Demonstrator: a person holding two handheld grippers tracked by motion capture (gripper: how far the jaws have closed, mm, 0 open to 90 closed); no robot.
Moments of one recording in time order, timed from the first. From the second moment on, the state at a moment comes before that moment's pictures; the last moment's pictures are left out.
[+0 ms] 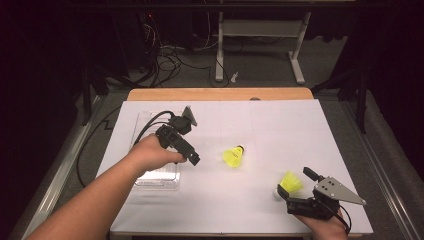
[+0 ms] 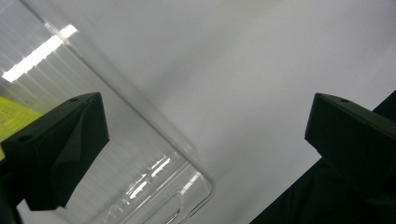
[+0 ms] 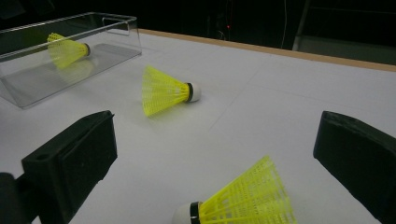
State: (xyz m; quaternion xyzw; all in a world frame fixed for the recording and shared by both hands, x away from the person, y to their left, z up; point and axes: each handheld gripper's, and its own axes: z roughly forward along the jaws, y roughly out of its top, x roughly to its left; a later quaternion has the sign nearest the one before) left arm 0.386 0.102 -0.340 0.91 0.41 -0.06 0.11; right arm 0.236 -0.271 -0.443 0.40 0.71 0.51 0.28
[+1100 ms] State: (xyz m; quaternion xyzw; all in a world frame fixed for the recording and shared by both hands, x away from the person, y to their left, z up) left arm 0.388 0.051 -0.359 0.92 0.38 -0.07 0.11; right arm 0.235 -0.273 -0.442 0.40 0.70 0.51 0.28
